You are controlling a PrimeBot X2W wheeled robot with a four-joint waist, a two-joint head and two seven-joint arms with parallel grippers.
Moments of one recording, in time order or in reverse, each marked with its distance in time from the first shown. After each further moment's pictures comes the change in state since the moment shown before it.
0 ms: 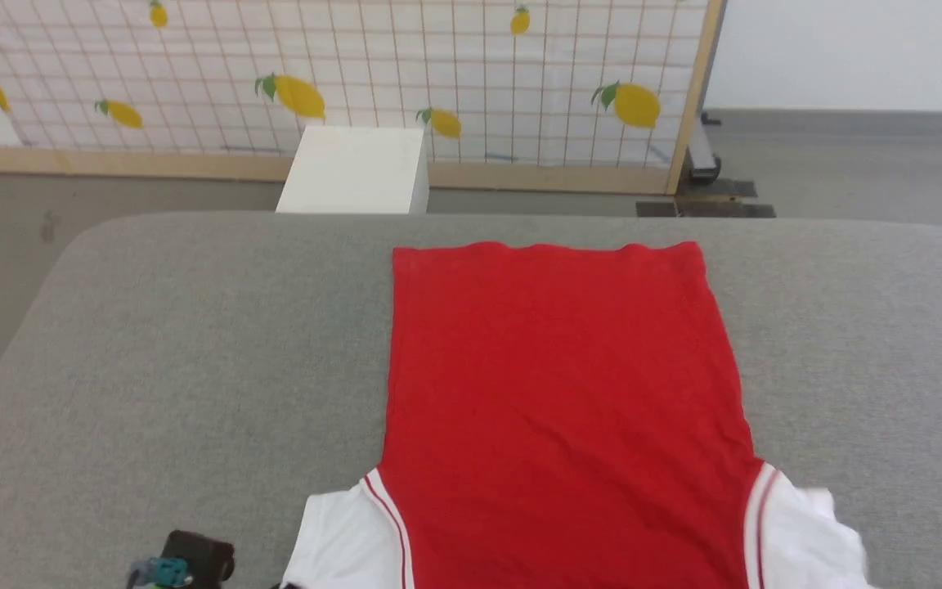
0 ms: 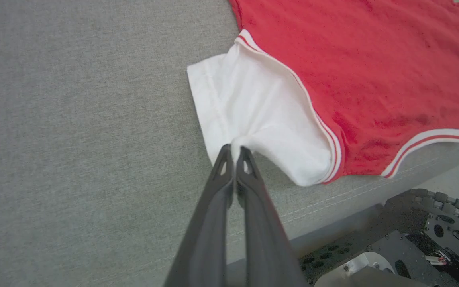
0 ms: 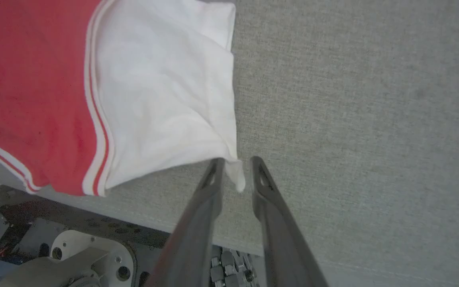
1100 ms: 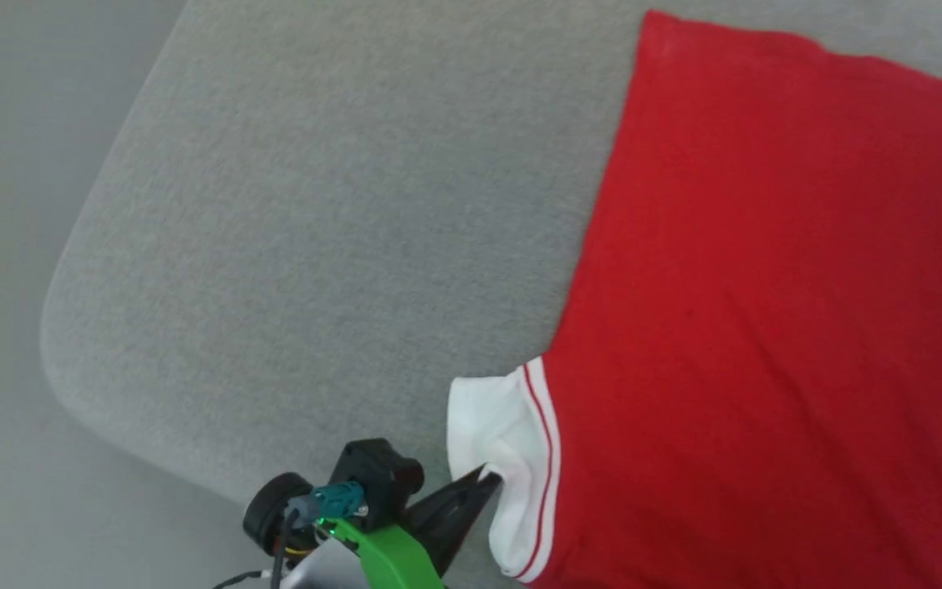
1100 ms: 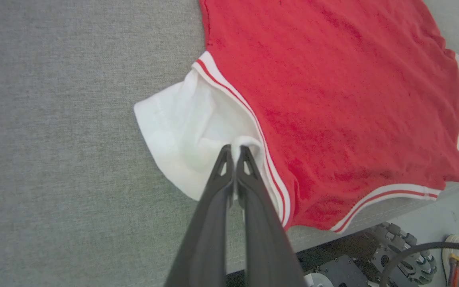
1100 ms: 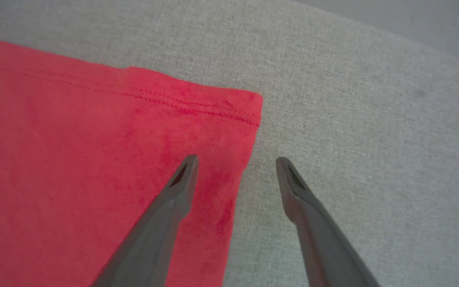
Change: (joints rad) left arm -0.225 -0.185 -0.121 -0.381 0.185 0.109 0.150; right arm -1.022 -0.003 -0.262 0.378 -0.357 0.000 0.419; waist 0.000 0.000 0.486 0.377
